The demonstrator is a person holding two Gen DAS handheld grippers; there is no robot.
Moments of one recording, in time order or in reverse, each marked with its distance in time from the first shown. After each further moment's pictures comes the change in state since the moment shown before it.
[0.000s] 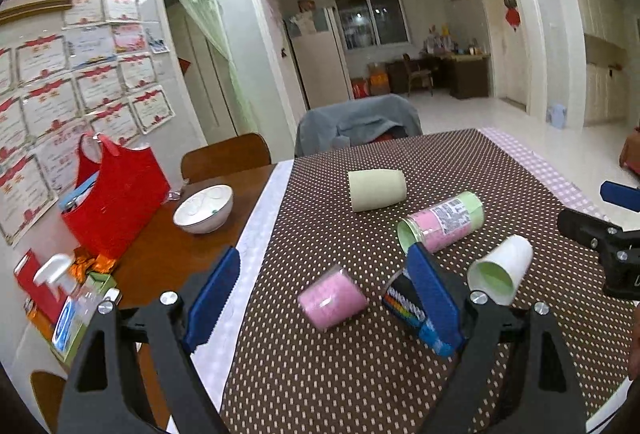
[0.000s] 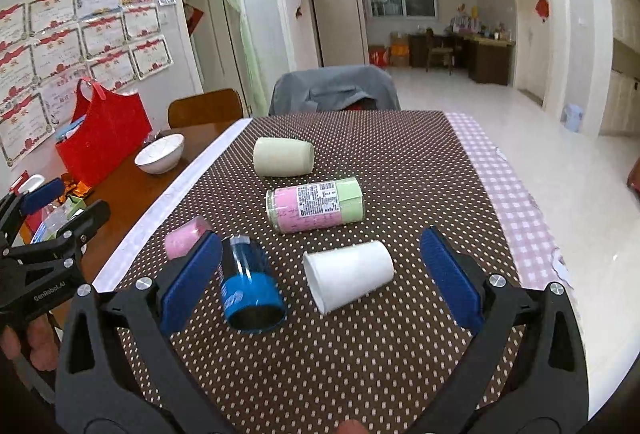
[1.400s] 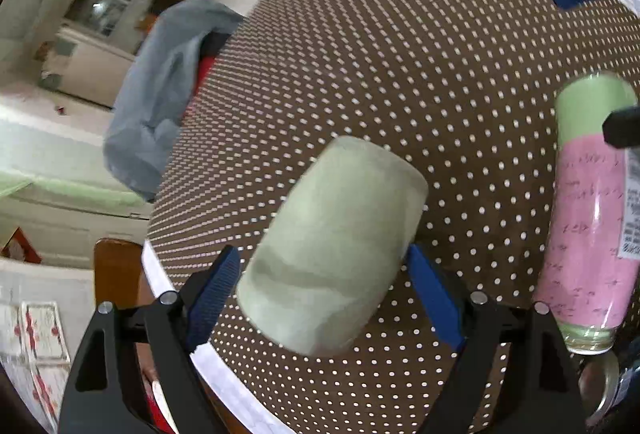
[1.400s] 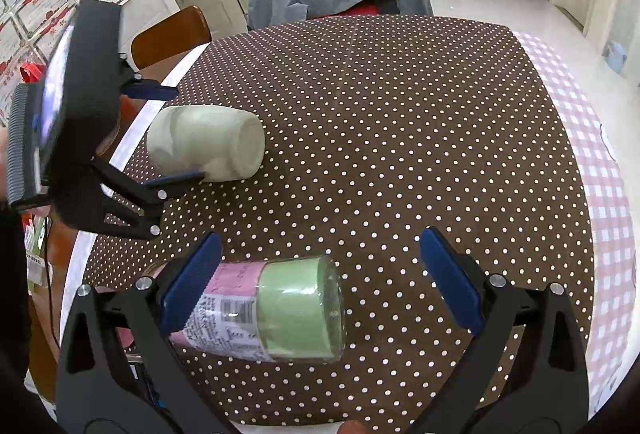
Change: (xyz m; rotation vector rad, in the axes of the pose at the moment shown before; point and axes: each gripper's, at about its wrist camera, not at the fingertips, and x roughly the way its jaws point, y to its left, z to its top) left arm 0.338 -0.103 0.076 0.962 0.409 -0.367; right arm 0.254 -0.062 0.078 0.040 0.403 0.079
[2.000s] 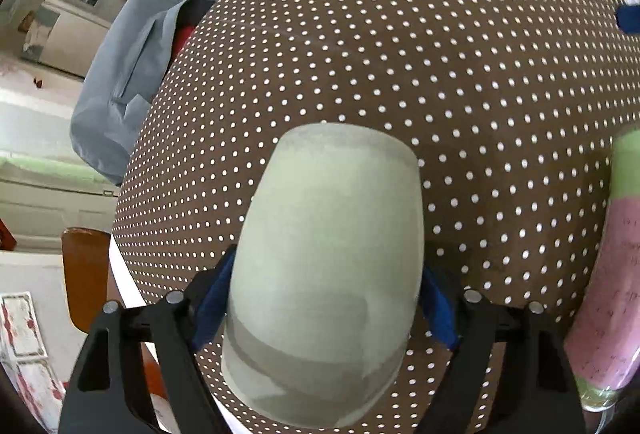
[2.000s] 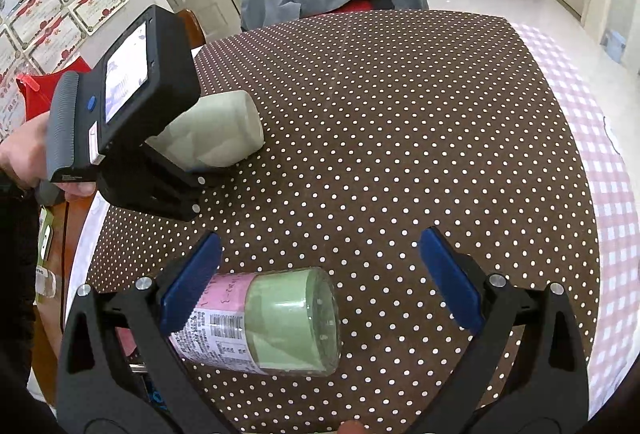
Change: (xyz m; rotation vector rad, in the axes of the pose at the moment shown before) left arm 0.049 0.022 0.019 -0.088 0.072 -0.078; right arm 0.003 -0.011 0.002 0.037 -0.002 0.006
